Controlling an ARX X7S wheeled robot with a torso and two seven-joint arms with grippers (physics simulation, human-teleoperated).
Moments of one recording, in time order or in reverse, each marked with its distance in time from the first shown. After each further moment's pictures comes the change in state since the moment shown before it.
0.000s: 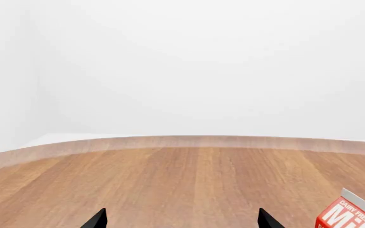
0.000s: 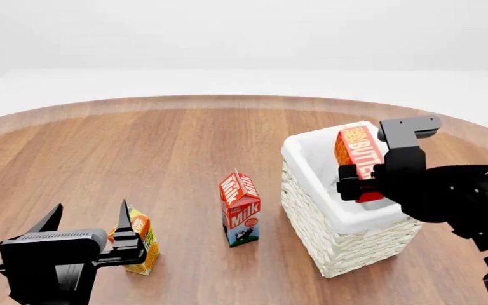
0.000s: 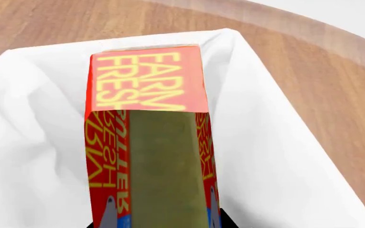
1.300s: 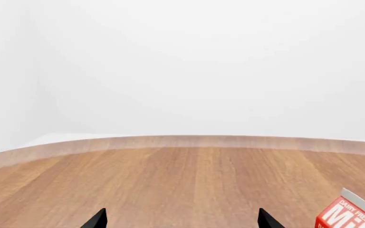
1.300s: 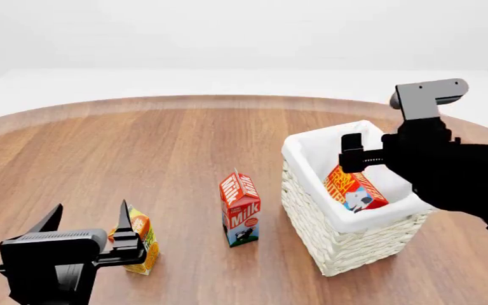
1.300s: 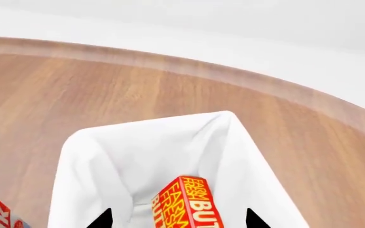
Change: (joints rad) left arm 0.000 -0.007 0.006 -0.002 -0.006 0.006 -0.006; right arm 0.014 0.060 0.122 -0.260 0.104 0.047 0.111
